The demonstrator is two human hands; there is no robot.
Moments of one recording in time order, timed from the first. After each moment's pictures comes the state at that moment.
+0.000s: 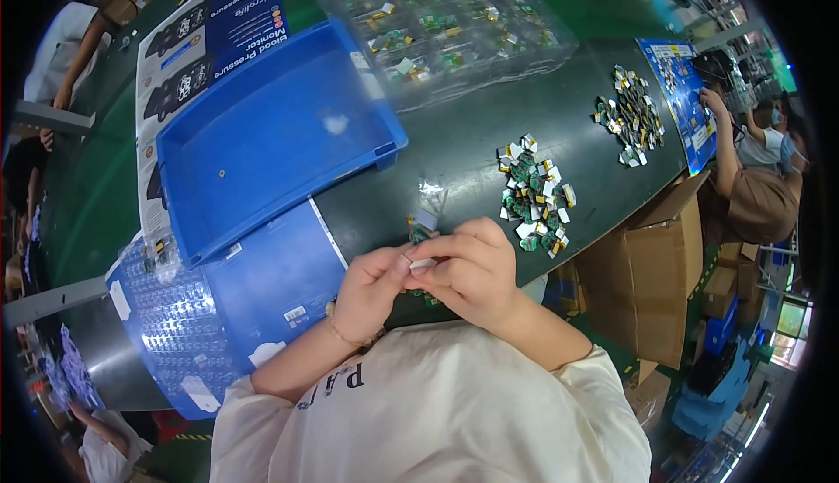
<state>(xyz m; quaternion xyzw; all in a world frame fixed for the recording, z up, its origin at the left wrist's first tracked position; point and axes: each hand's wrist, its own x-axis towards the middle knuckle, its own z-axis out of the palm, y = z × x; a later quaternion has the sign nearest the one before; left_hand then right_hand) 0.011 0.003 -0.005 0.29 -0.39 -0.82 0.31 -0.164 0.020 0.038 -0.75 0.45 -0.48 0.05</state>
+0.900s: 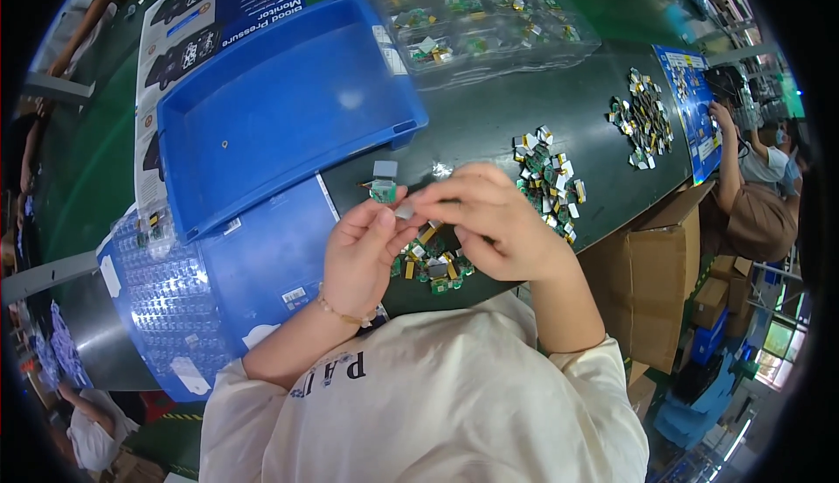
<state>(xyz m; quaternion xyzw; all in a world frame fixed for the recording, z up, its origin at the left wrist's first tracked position) 0.006 -0.011 0.002 0.31 -0.18 -0.81 0.46 -0.195 -0.018 0.055 -0.82 0.37 -0.37 0.25</state>
